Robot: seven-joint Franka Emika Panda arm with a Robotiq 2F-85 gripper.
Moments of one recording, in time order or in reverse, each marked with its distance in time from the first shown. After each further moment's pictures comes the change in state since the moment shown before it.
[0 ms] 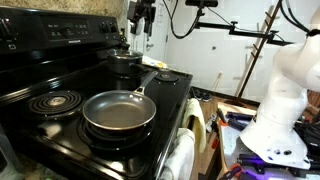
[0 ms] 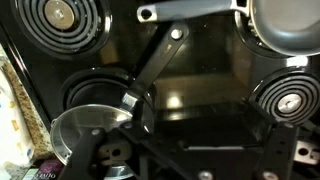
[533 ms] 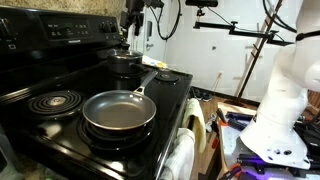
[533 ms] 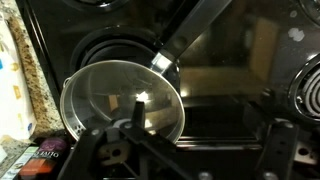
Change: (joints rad) arm -0.030 0.256 -0.075 0.242 -0.001 0.015 -0.168
